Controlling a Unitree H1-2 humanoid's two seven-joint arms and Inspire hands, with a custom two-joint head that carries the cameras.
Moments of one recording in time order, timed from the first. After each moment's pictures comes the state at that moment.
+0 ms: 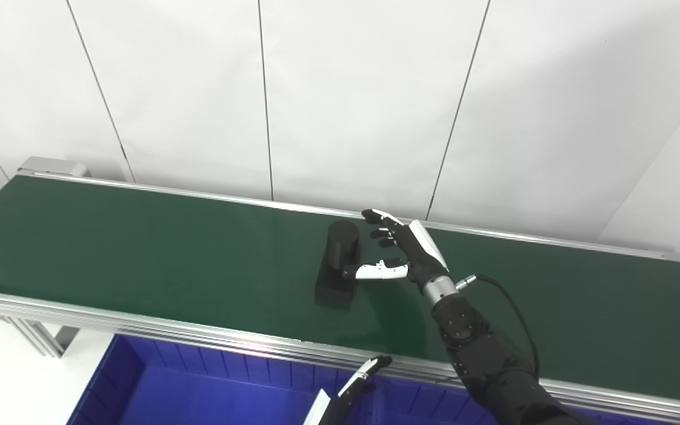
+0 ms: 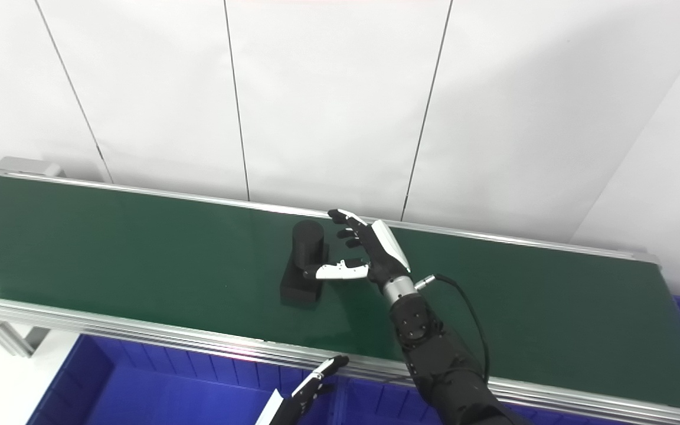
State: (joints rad) left arm 0.09 0.07 -0.70 0.31 0.17 -0.44 0.41; right arm -0.81 -0.02 0.27 1.18 -0.33 -0.44 -0.10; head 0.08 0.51
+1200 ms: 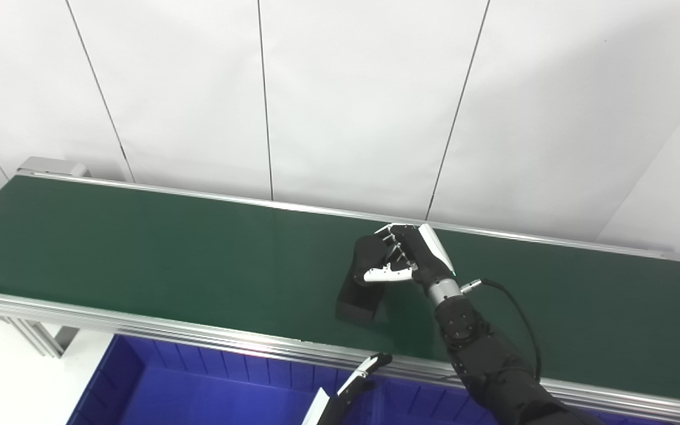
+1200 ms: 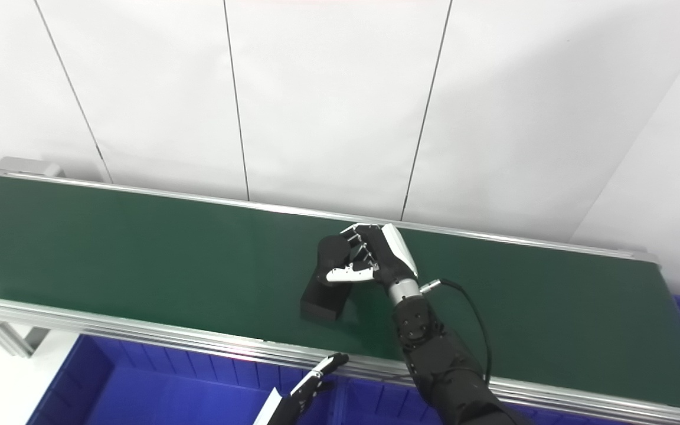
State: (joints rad) left arm 0.09 0.07 -0.70 0.29 0.17 -0.44 0.40; right arm -0.82 -0.02 0.27 1.23 -0.35 -0.40 -0.17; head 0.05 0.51
